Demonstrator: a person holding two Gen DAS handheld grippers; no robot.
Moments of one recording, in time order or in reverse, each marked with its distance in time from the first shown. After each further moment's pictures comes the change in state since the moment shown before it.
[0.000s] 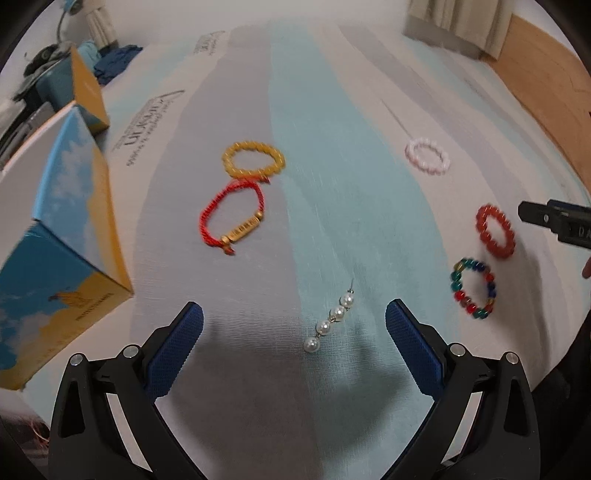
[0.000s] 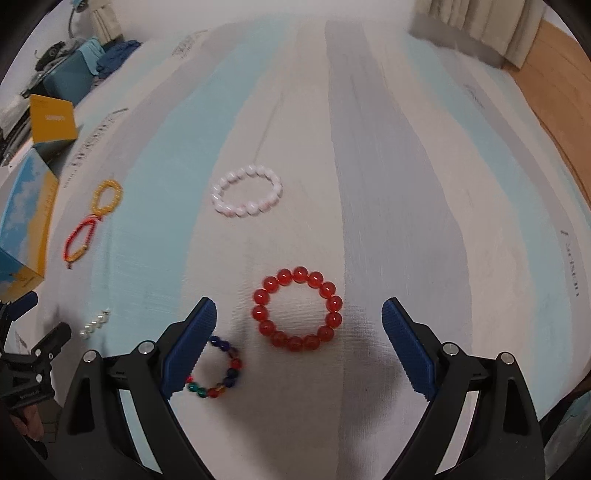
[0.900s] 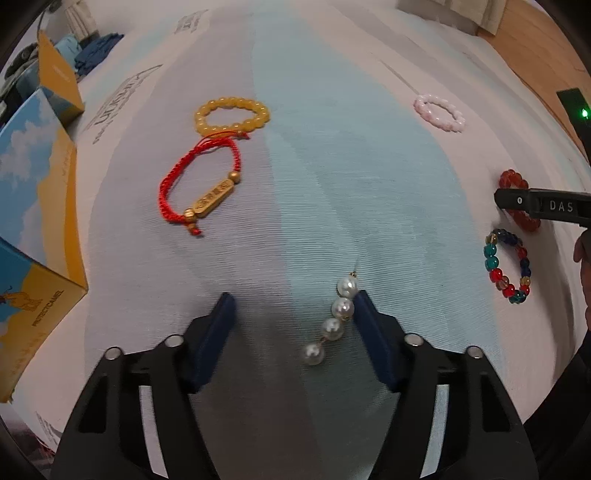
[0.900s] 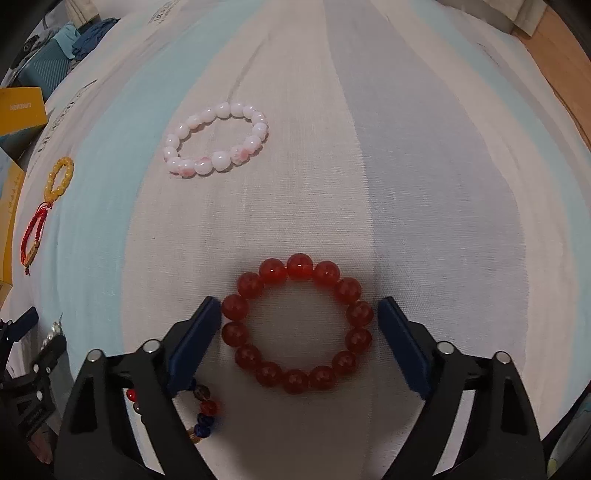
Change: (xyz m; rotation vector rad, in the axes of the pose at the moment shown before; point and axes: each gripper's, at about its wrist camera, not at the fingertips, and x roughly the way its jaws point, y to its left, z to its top) left arm 0.051 -0.003 -0.006 0.032 0.070 -0.010; right arm 0.078 0.007 0.005 0.027 0.122 0.007
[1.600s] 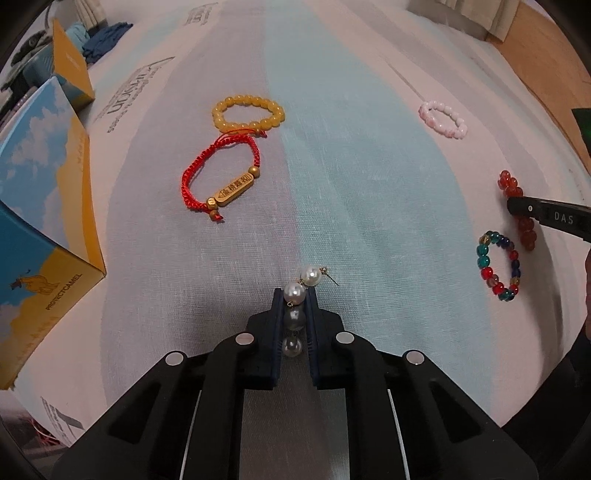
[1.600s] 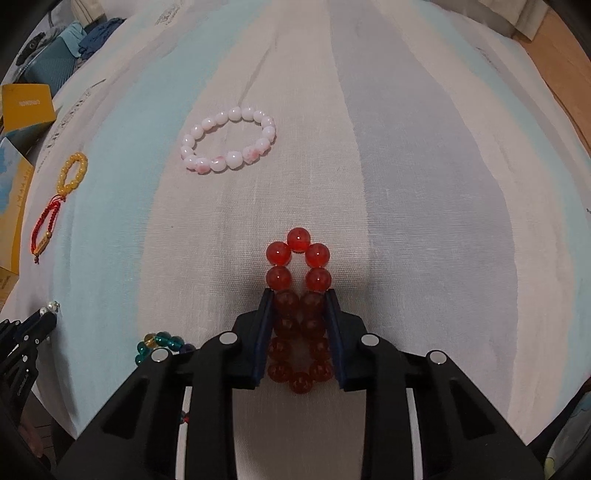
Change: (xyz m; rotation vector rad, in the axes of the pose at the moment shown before) left arm -0.019 0.007 -0.005 -0.035 0.028 -0.006; right arm -0.019 0.005 -0.003 -0.001 -0.016 0.008
